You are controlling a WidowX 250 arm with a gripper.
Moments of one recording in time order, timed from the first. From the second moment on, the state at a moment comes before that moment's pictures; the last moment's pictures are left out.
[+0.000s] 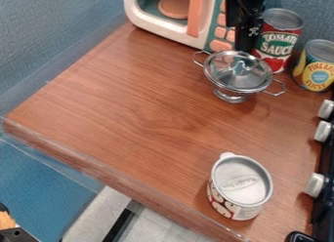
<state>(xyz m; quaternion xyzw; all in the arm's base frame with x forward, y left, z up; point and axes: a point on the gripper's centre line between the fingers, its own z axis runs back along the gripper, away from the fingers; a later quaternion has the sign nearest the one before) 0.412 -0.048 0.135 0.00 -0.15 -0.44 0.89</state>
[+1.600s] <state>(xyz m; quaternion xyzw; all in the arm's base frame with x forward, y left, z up) 0.243 -0.149 0.092 -0.03 -0.09 -0.67 0.74</state>
